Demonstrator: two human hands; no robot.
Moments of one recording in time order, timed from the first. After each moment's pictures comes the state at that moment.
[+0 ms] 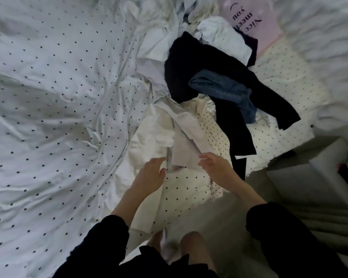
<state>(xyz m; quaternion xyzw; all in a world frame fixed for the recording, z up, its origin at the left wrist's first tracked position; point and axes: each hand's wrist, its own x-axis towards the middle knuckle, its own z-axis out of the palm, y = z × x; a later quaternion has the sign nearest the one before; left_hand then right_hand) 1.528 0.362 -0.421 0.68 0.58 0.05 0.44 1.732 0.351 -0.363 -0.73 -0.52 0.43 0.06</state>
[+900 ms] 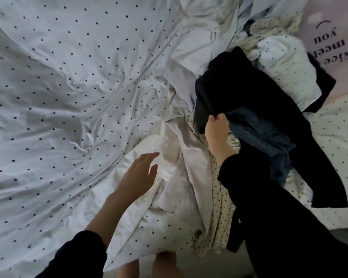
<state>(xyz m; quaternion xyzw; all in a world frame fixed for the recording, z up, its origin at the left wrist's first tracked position) 1.568 0.496 -0.449 0.56 0.70 0.14 0.41 1.734 0.663 -0.449 -0.80 -0.45 0.35 0.18</state>
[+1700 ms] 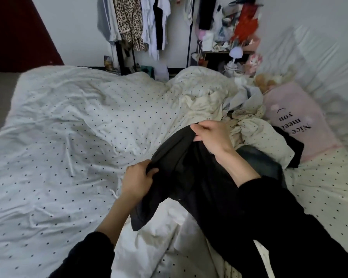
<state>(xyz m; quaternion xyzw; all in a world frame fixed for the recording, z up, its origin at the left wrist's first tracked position) 1.521 0.494 -0.274 0.53 0.78 0.26 0.19 1.687 0.609 -0.191 -0.53 -0.66 0.43 0.32</state>
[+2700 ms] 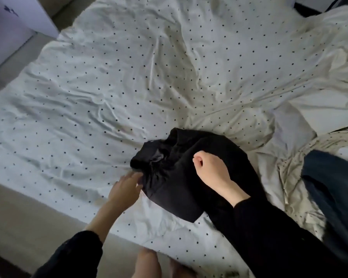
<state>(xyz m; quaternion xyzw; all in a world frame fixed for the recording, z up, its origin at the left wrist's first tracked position) 1.418 0.284 -0.494 0.30 0.88 0.05 0.35 1.542 0.498 -0.443 -0.36 -0.89 0.27 -0.13</state>
